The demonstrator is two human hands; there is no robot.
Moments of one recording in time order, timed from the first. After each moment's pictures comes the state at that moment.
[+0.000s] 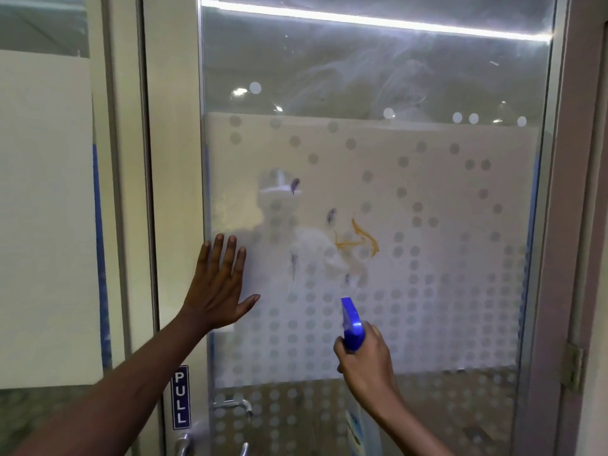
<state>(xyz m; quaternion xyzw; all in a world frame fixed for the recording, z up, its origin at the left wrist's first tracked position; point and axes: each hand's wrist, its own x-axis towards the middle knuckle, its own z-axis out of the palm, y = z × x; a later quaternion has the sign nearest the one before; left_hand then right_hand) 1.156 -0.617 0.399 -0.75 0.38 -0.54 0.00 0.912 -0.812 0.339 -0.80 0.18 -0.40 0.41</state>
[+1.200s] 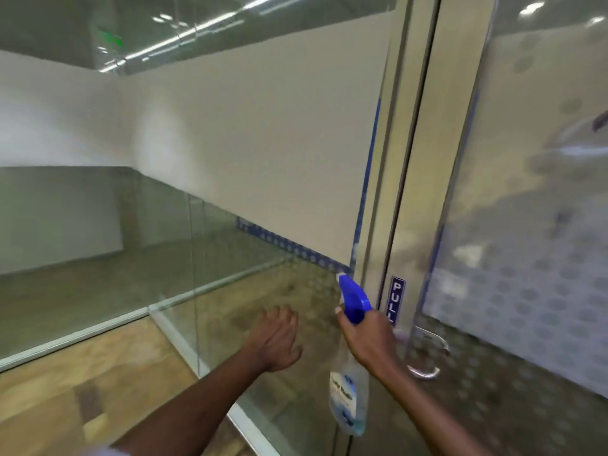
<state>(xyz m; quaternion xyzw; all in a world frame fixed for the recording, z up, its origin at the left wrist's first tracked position) 0.955 -0.362 0.196 -0.98 0.05 -0.15 0.12 0.960 -0.569 0.257 -0.88 -0.13 -0.17 0.43</state>
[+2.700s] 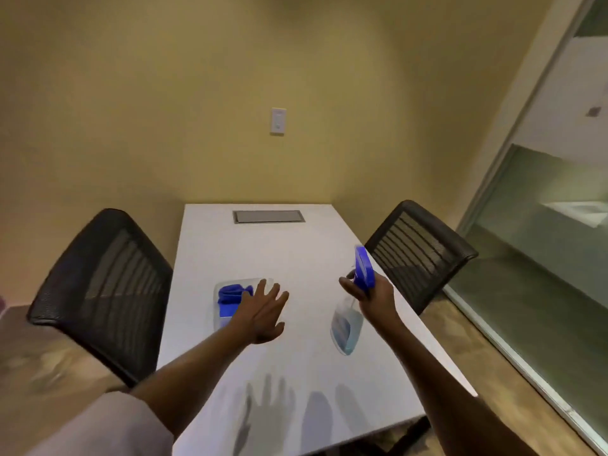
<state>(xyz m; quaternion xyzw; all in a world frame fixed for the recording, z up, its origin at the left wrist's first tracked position) 0.163 0.019 0.073 -0.51 -0.86 0.05 0.03 0.348 0.189 0.166 -0.26 -0.81 0.43 0.29</state>
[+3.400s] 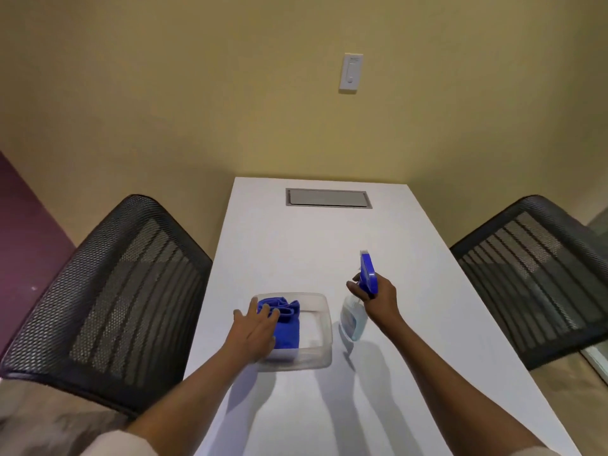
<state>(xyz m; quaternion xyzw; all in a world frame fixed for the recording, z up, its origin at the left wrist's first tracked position) -0.004 0.026 -0.028 -0.37 -0.92 0.09 -0.10 0.094 0.290 0.030 -0.27 -0.81 0.49 0.17</state>
